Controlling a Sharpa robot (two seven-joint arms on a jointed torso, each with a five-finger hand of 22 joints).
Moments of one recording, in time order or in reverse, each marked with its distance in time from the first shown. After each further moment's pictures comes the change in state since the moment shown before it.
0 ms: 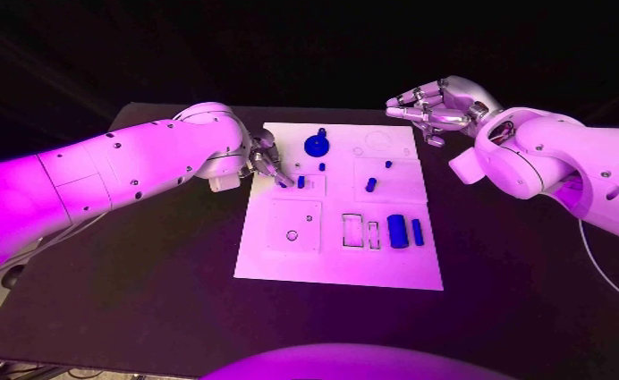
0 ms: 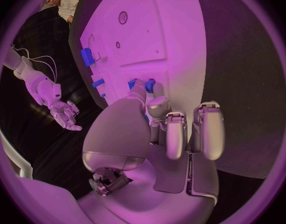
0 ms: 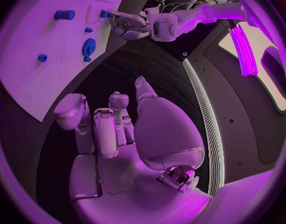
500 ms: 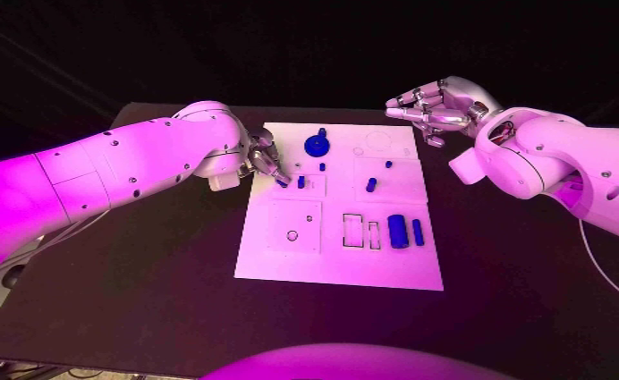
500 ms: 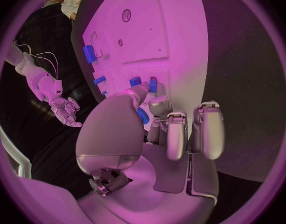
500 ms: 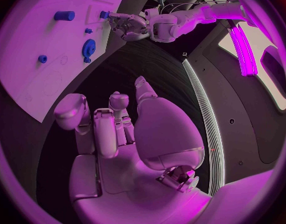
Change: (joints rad) left arm 0.001 -0.004 0.000 -0.004 0.029 -0.008 0.005; left_hand -0.099 -0.124 0.412 0.004 0.024 0.007 0.011 0.020 -0.044 0.004 0.011 -0.022 -0.028 0.000 0.007 0.000 0.000 0.000 0.000 0.007 0.000 0.000; right arm 0.000 -0.001 0.000 0.000 0.000 0.008 -0.001; right_hand 0.000 0.000 0.000 0.000 0.000 0.000 0.000 0.000 0.000 0.000 0.000 0.000 0.000 0.000 0.000 0.000 0.000 0.000 0.000 0.000 0.000 0.000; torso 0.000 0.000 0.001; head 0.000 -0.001
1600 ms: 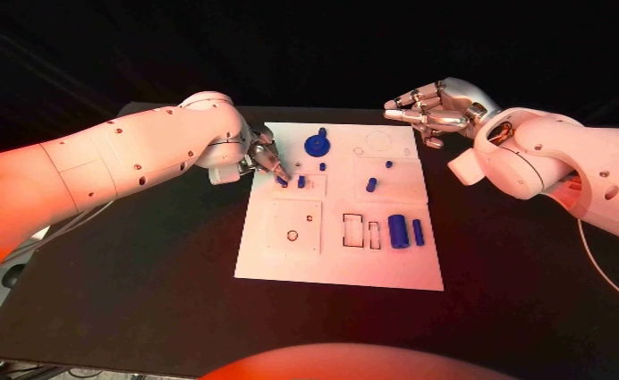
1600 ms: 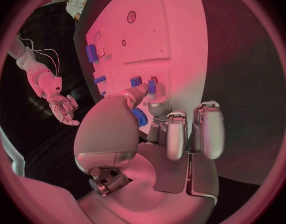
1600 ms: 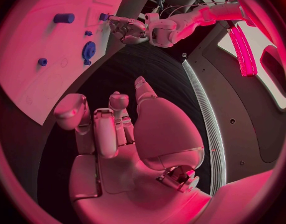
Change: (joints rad) left arm 0.028 0.037 -0.003 -0.061 0.058 0.089 -0.033; left_hand -0.094 -0.011 0.099 -0.047 0.000 0.001 -0.002 0.056 0.029 0.013 -0.005 0.008 0.002 0.000 0.000 0.000 0.000 0.000 0.000 0.000 -0.004 0.000; right arm -0.001 0.006 -0.001 -0.005 0.000 0.016 -0.001; right_hand 0.004 0.004 0.000 0.000 0.000 0.000 0.000 0.000 0.000 0.000 0.000 0.000 0.000 0.000 0.000 0.000 0.001 0.000 0.000 0.000 0.000 0.000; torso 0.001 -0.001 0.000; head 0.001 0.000
